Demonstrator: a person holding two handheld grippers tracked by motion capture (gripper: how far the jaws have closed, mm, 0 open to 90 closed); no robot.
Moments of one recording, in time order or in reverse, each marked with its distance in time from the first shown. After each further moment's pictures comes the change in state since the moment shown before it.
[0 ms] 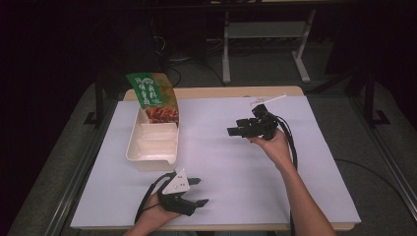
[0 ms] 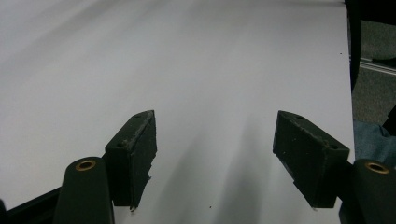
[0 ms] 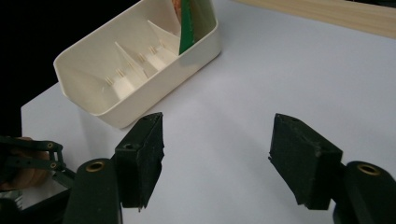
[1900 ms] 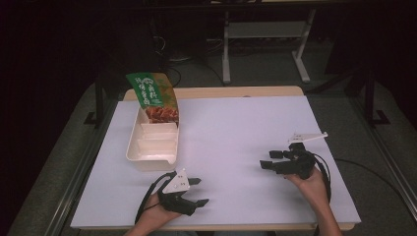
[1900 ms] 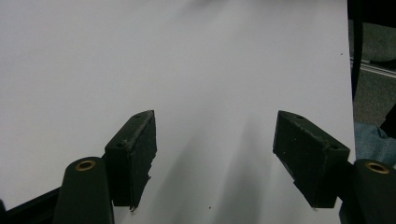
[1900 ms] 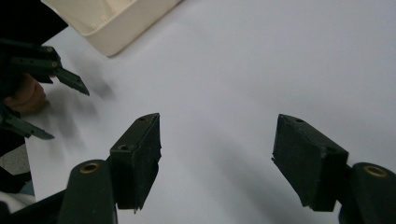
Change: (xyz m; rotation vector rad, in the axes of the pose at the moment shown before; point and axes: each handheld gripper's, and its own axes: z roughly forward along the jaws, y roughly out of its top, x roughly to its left) left arm 0.000 -0.001 0.002 0.004 -0.008 -0.013; right arm 0.004 -0.118 -0.070 -0.006 -0.085 0.067
